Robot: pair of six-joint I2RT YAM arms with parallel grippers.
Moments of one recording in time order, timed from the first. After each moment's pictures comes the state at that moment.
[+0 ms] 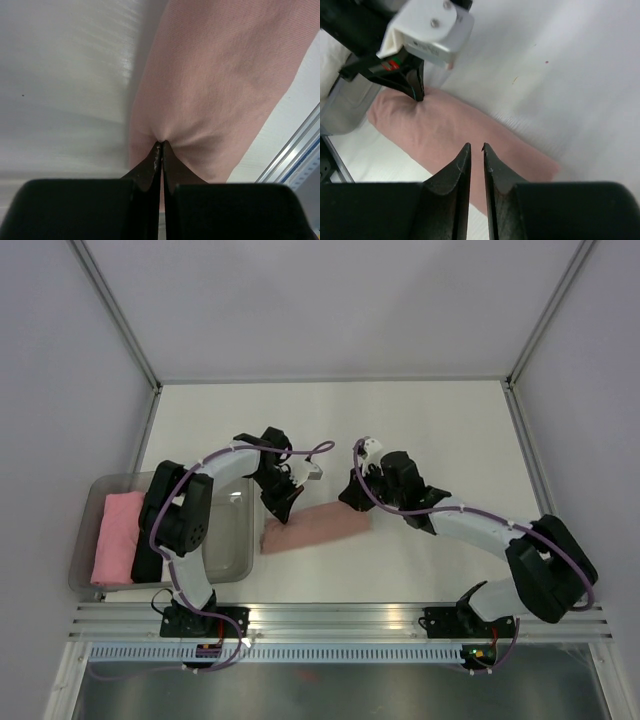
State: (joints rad) left arm -0.42 1.86 1.24 -0.90 0.47 0.60; right arm 0.64 1.45 0.71 0.22 -0.32 0.28
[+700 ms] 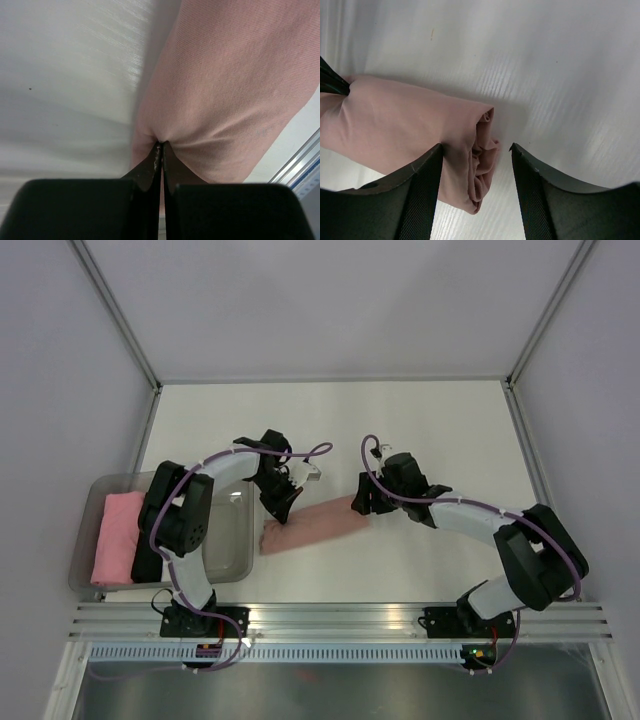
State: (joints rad) left arm -0.42 1.85 1.19 -0.84 0.42 0.55; right arm 0.56 1.48 0.72 0.03 -0.18 0.40
